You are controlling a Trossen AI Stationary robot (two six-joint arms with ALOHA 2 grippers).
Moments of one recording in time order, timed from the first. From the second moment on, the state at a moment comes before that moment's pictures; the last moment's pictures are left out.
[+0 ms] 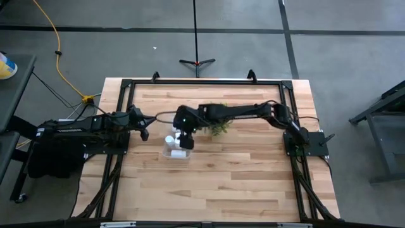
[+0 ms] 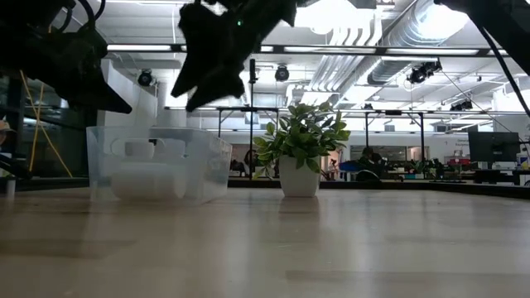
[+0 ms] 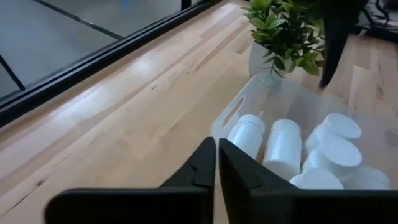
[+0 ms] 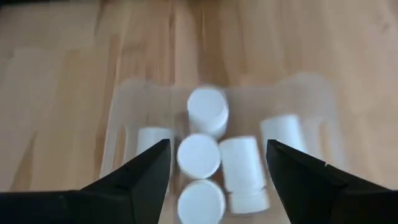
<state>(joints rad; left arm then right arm) 0.07 0.26 0.27 -0.47 -0.40 -0.28 -0.04 2.20 1.97 -0.61 -0.10 0.08</state>
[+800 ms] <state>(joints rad) 0.07 0.26 0.27 -0.38 -0.40 -0.25 -0.14 1.14 0.83 0.00 -0.07 0.21</state>
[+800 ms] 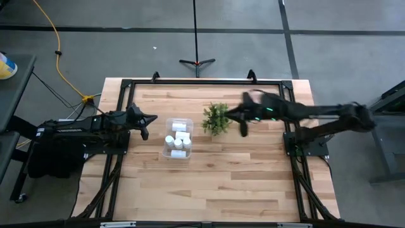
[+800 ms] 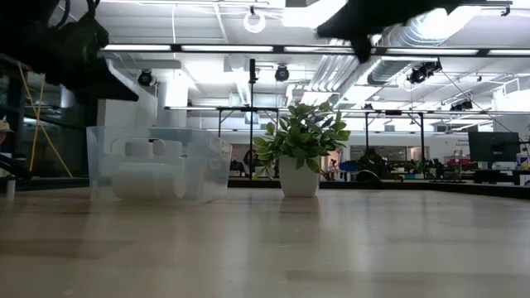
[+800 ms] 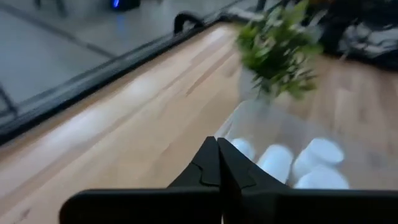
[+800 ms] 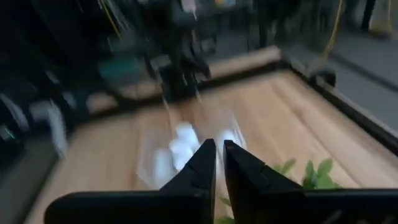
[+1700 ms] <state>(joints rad) 0.07 0.25 0.12 0.20 -0.09 -0.06 -0.08 0.28 0.12 0.25 0.10 0.25</state>
